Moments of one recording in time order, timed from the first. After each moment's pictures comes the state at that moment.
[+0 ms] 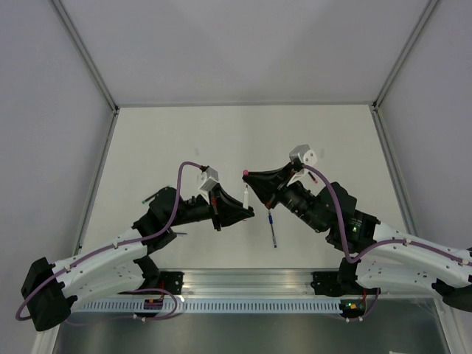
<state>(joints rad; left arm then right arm) -0.88 0.88 0.54 0.45 0.51 -0.46 1.16 0.90 0.89 0.15 0.30 0.25</state>
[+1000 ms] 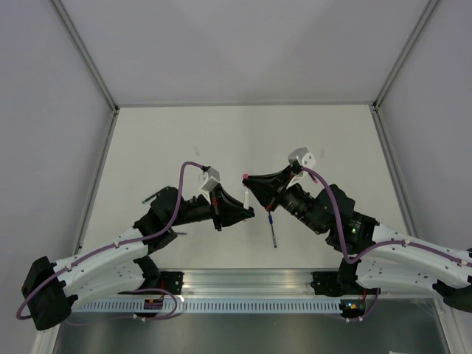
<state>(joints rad) -0.88 0.89 0.54 0.45 0.51 -0.46 1.16 0.89 0.86 0.16 0.29 0.27</state>
